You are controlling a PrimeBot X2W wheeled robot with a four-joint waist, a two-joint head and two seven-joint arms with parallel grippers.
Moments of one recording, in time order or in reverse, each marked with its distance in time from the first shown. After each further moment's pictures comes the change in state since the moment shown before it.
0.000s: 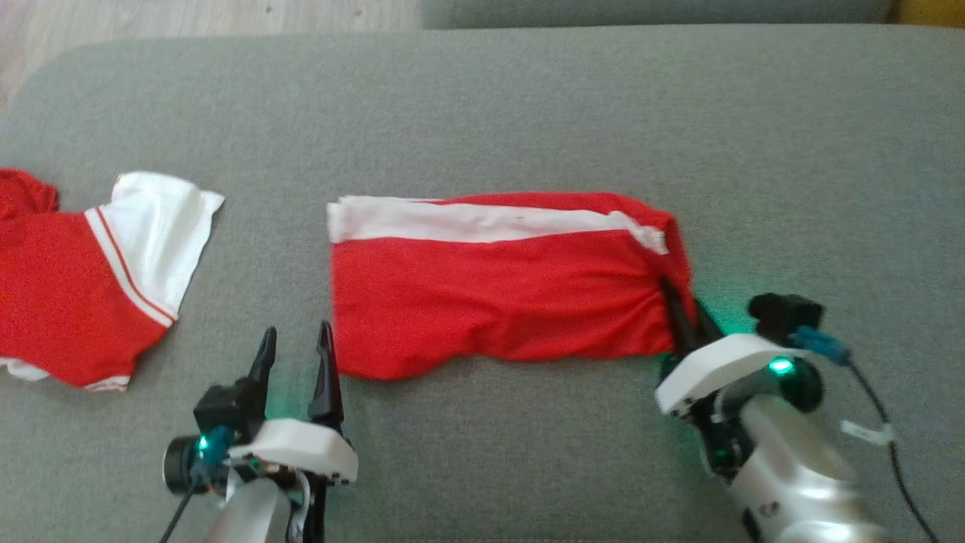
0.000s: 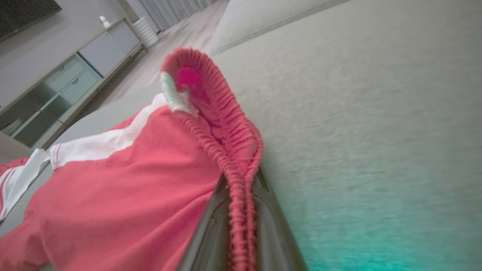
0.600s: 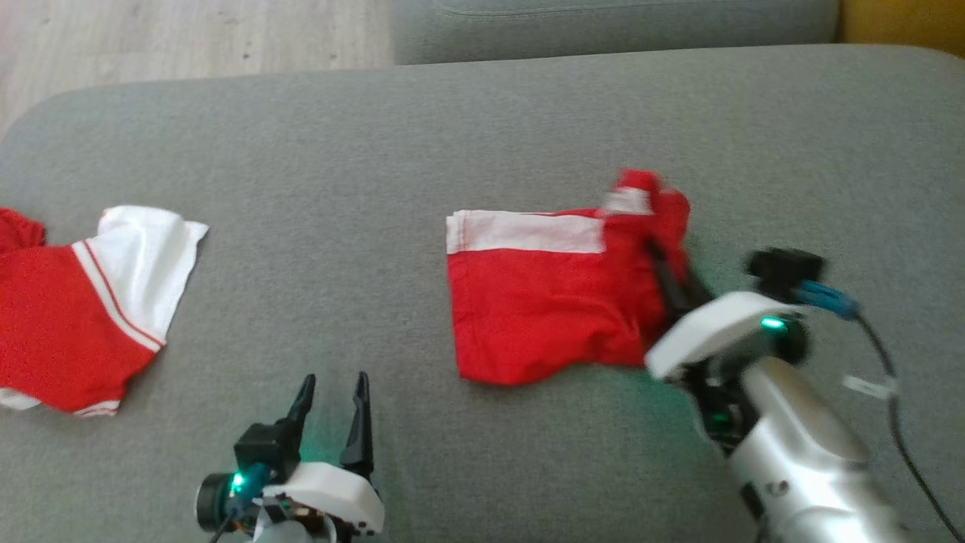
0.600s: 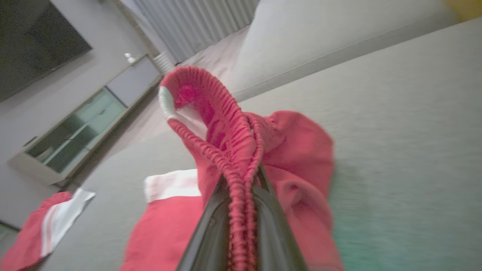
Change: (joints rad) left arm 0.072 0.001 -0.100 0.027 -0.021 -0.001 0.000; right arm -0.003 -0.055 0.032 -0.198 0.120 0.000 0.131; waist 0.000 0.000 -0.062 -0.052
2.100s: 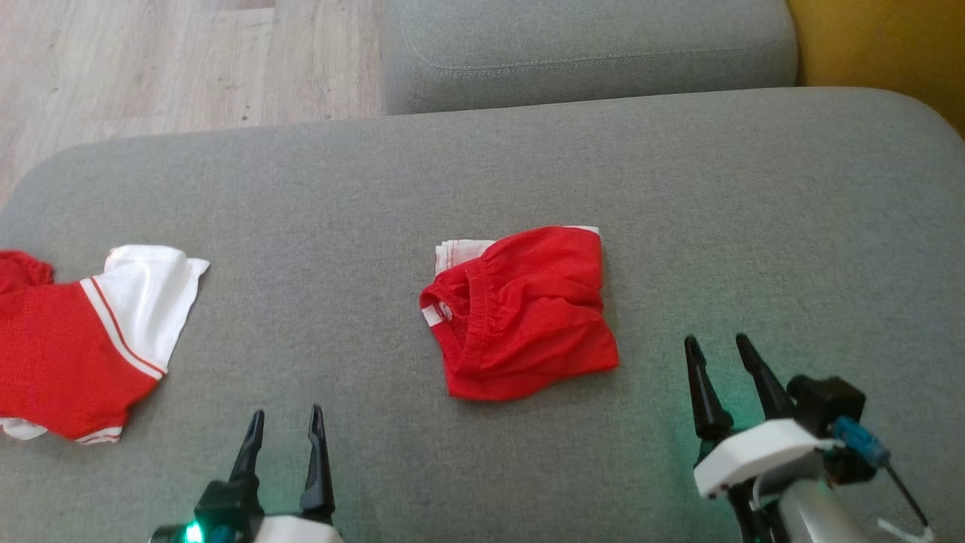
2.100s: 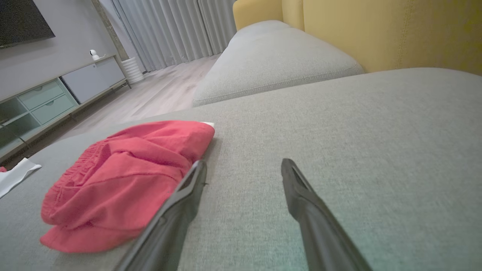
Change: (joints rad) left arm 0.198 0.001 0.147 -0.228 0.160 0.044 0.000; right arm 0.323 0.053 -0.260 -0.153 -0.423 0.000 -0.121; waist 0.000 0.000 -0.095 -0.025
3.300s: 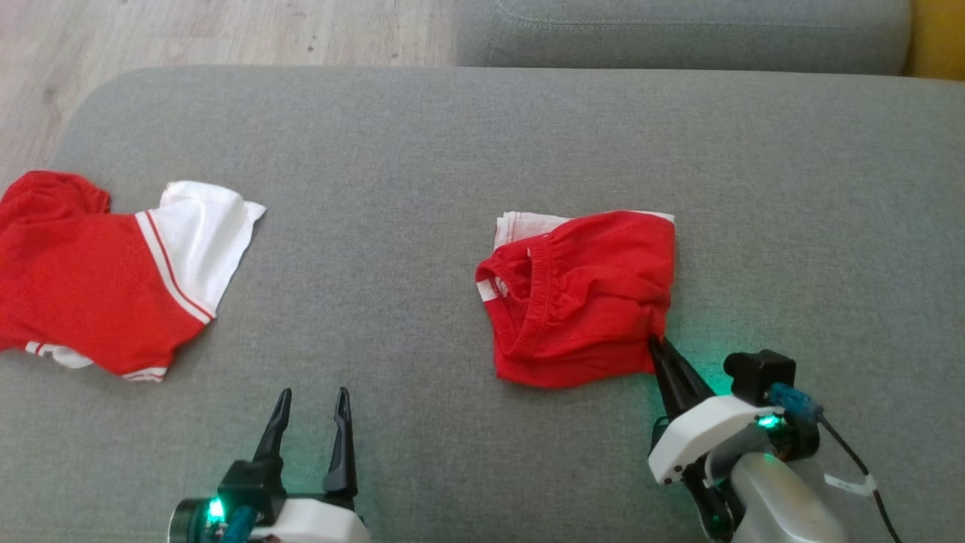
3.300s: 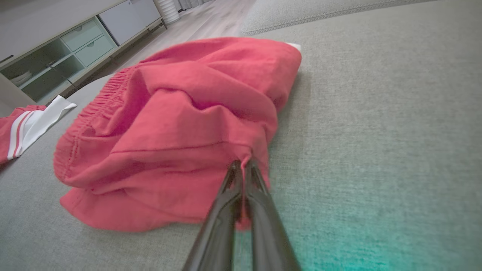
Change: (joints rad) left arm -0.041 0.001 -0.066 0.005 -0.012 -0.009 0.000; right arm -0.168 0.006 0.186 0.259 0.109 0.000 0.000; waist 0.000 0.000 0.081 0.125
